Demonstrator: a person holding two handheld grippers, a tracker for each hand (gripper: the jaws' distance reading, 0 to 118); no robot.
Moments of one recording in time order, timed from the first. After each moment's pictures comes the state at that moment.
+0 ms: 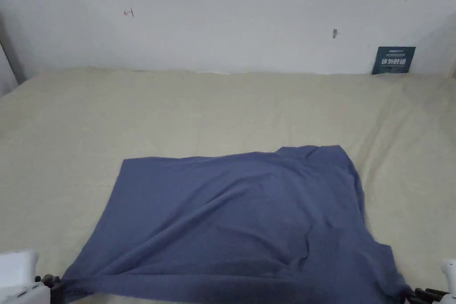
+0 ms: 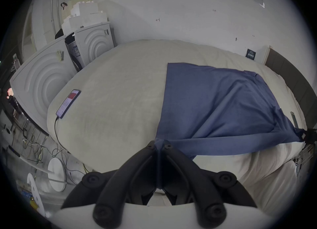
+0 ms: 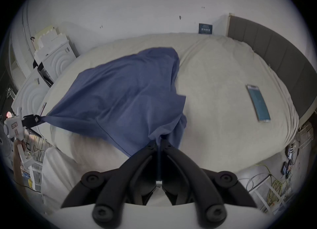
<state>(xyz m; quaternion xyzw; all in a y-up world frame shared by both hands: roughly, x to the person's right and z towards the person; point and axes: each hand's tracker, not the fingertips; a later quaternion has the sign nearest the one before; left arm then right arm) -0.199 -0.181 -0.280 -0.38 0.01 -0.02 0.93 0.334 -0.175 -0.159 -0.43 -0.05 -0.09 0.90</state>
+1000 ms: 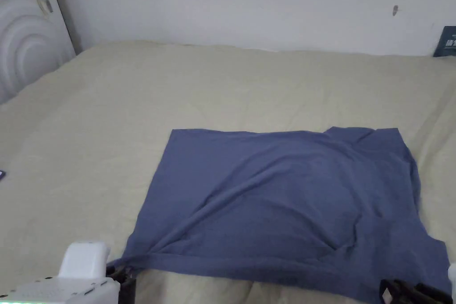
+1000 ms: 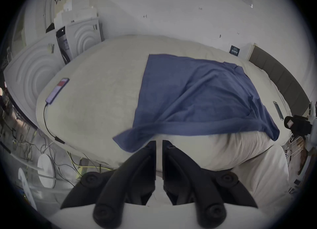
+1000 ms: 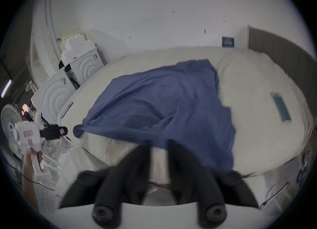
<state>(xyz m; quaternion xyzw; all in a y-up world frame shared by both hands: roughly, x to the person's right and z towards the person) -0.192 -0.191 -0.214 -0.40 -0.07 0.01 0.92 0.224 -0.167 -0.138 -0.35 0.04 -0.13 0.93</state>
